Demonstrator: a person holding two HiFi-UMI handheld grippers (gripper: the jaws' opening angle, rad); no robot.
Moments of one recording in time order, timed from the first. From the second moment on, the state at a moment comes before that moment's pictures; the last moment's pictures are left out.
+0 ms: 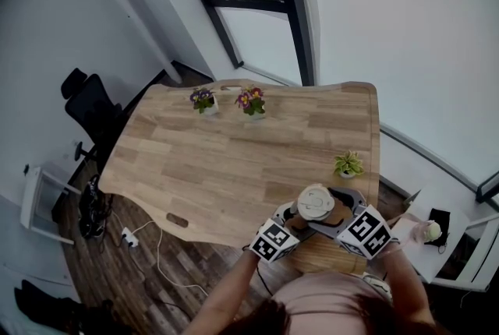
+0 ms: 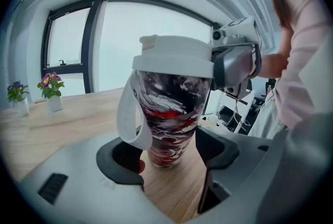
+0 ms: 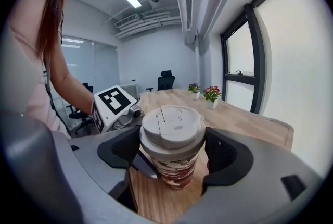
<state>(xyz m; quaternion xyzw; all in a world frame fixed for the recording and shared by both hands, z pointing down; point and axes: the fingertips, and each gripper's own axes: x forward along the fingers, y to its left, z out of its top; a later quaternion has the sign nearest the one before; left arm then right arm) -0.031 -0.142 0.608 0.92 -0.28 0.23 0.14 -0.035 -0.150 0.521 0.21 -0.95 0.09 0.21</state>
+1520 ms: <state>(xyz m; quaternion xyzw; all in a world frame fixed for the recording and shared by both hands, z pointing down) -0.024 -0.142 0.616 0.90 -0.33 0.25 0.13 -0.020 -0.143 0.518 0.31 -0.93 0.09 0.19</state>
